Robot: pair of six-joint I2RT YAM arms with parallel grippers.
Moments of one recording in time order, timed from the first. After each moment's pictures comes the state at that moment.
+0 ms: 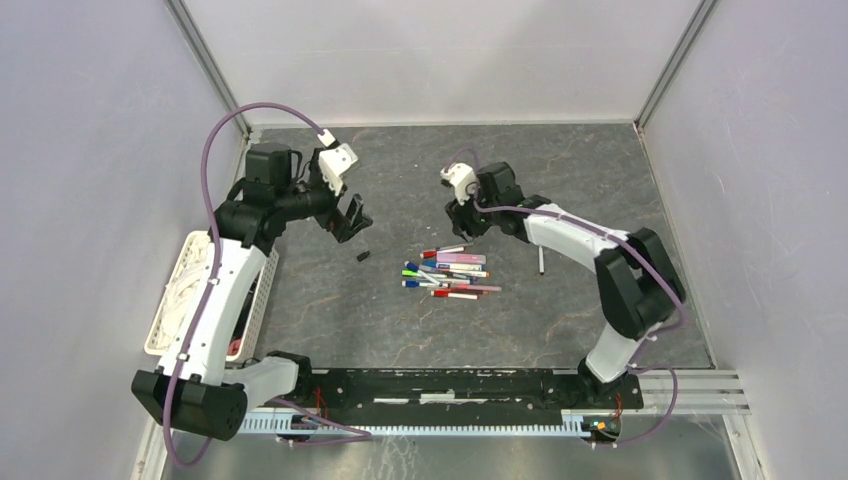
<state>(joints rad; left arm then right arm) -0.20 1.15 1.28 -0.73 0.59 0.48 0.53 1.67 1.12 -0.16 -0.20 -0.21</state>
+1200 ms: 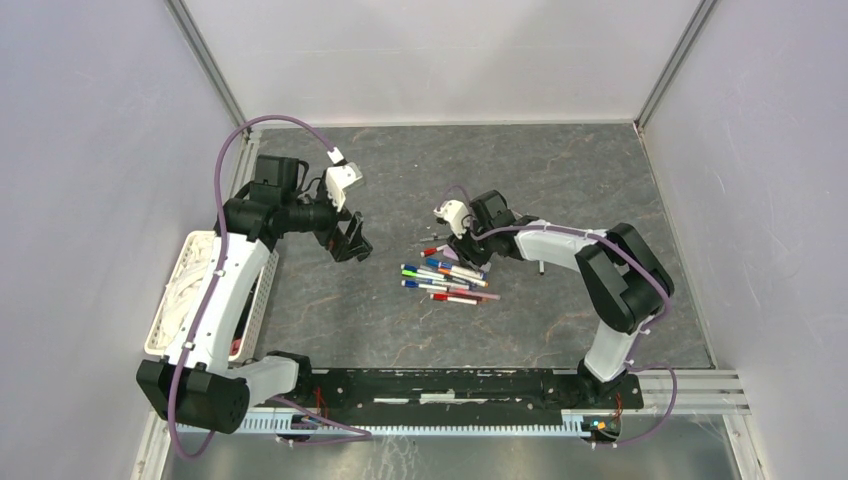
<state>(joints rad) -0.17 1.17 1.25 -0.94 0.69 0.54 0.60 1.78 1.01 -0.18 -0.24 -0.35</state>
